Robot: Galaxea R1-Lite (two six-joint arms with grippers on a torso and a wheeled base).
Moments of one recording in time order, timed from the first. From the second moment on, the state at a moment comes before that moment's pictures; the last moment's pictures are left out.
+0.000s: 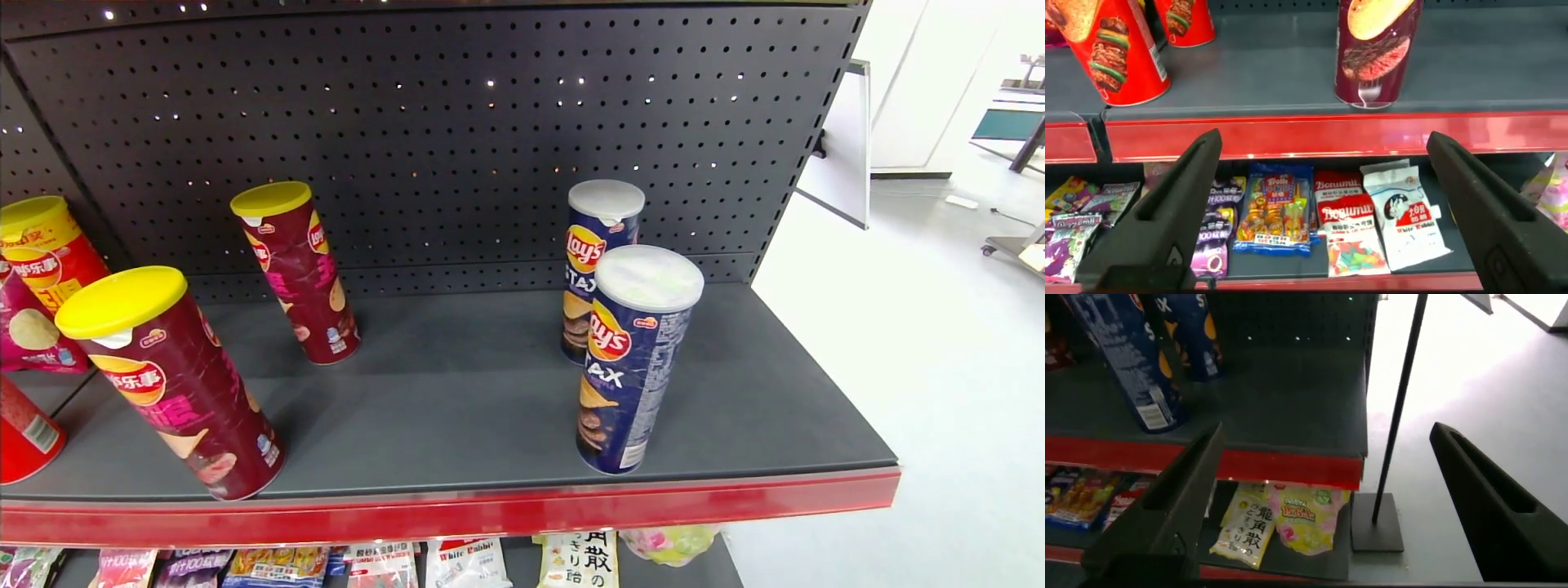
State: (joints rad) left arm 0.00 0.00 0.00 0.00 0.02 0.01; right arm 0.04 0.40 -0.34 -0.08 0.18 0.01
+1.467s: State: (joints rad) left arm 0.00 0.00 0.00 0.00 0.02 0.01; right arm 0.75 1.29 -0.42 -0.70 0.07 -0.04
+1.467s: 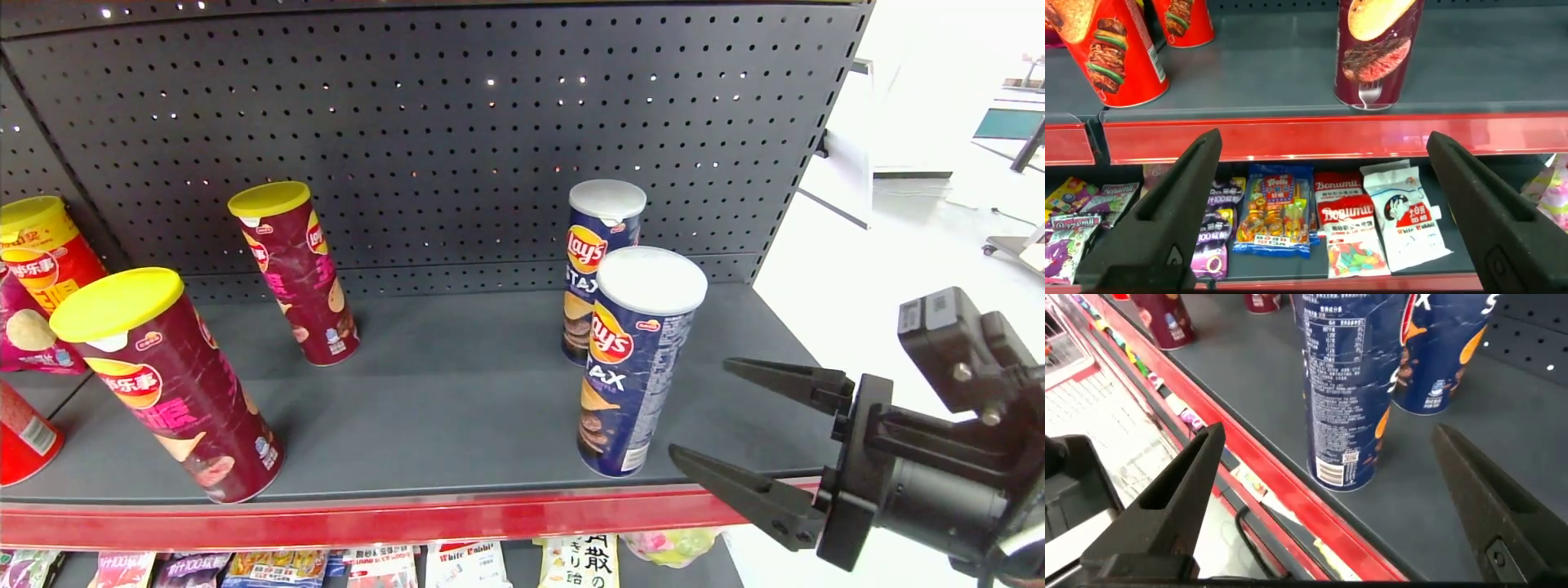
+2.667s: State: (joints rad) left arm 0.00 0.00 0.00 0.00 0.02 0.01; right arm 0.83 1.43 -0.59 -0.69 -0.11 -0.04
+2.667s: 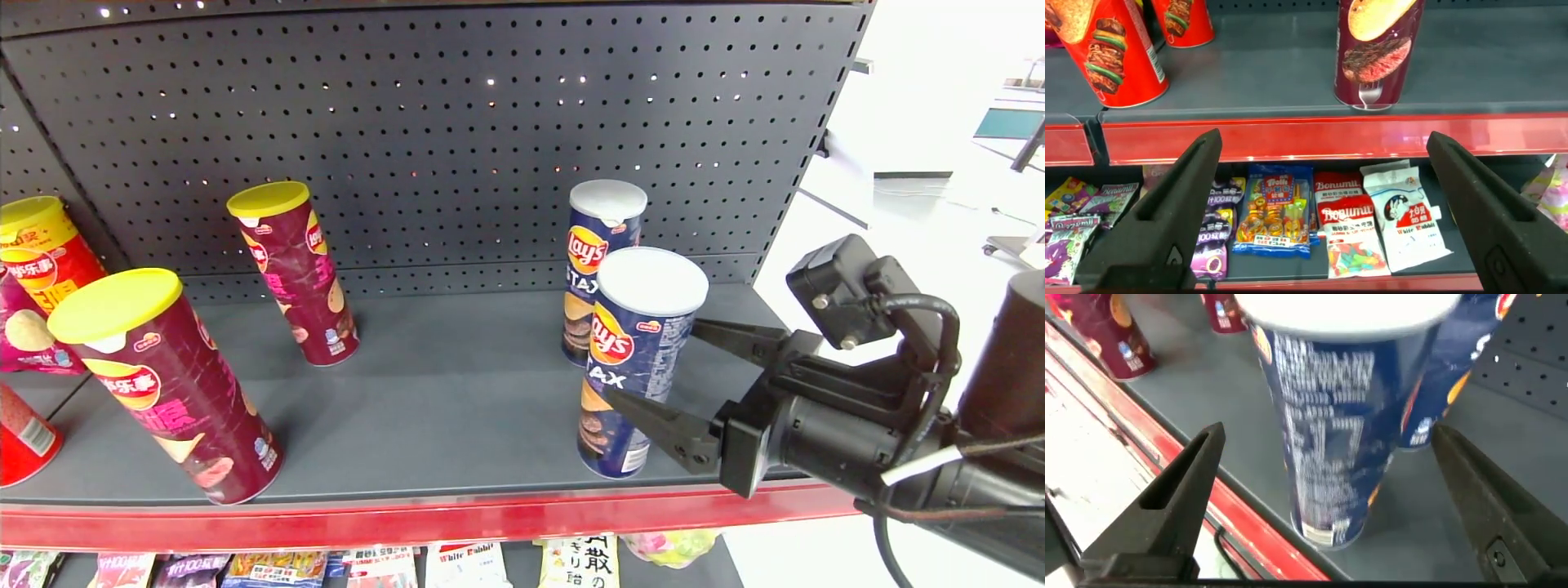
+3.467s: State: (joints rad) left arm 0.00 0.00 0.00 0.00 0.02 0.01; right arm 0.90 1.53 -0.67 -0.69 -0.33 -0.04
